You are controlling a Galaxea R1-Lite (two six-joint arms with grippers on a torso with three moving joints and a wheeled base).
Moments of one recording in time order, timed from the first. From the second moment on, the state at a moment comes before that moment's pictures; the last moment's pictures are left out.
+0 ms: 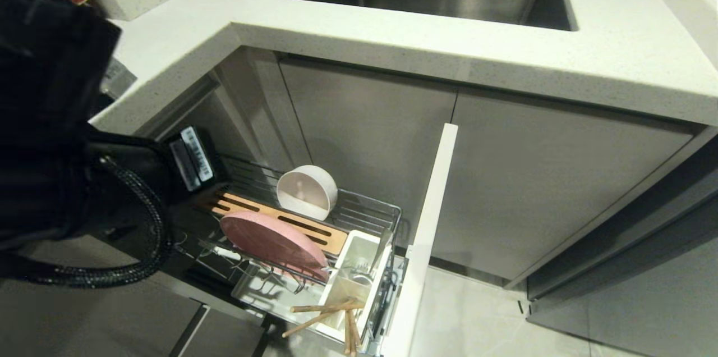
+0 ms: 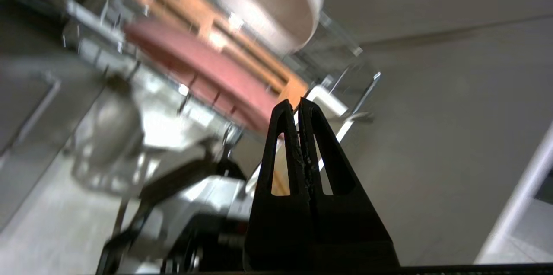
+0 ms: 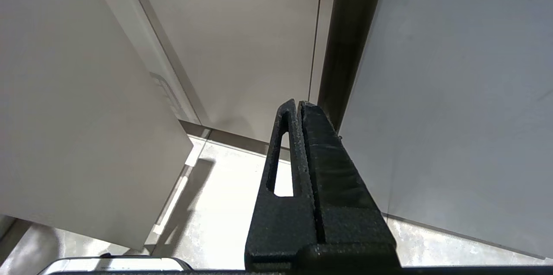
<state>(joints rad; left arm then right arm) -0.79 1.35 -1.28 0.58 0.57 -0.86 0.00 0.00 0.00 -0.08 0.00 0.02</state>
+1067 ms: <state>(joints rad) -0.77 1.58 -1.18 0.49 0.64 -1.00 0.00 0.00 0.00 -0.08 0.00 0.02</state>
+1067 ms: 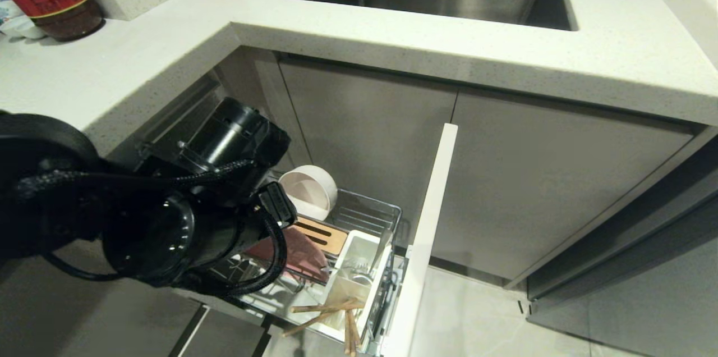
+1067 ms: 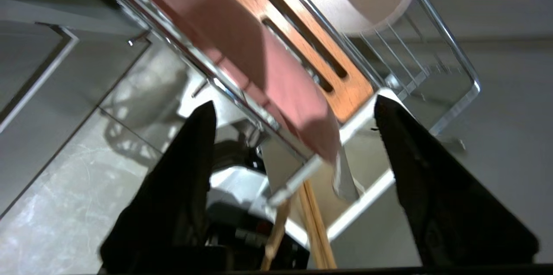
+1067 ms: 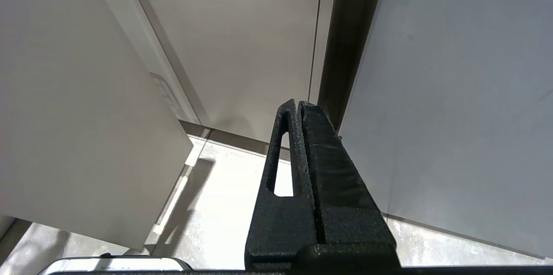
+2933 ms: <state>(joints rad) -0.71 1.65 -1.15 0.31 0.66 -1.00 0.00 0.00 0.00 -0.08 0.00 0.02</state>
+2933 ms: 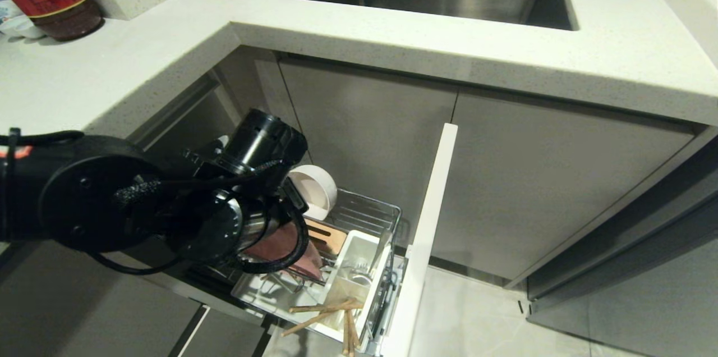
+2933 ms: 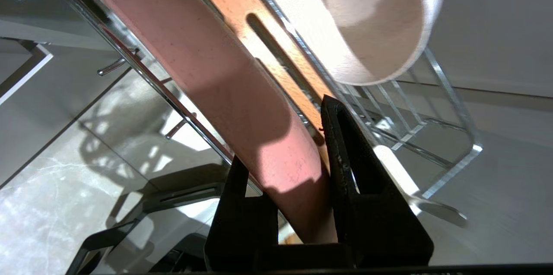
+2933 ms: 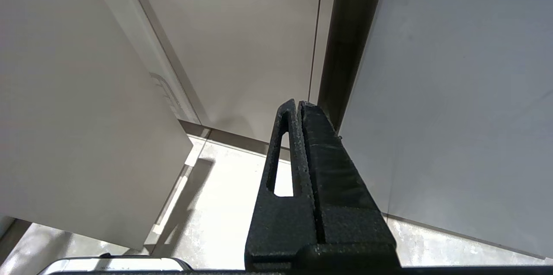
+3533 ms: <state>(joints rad) -0.80 1.48 -1.17 0.32 0.67 -0.96 0.00 0.00 0.00 -0.08 0.00 0.02</state>
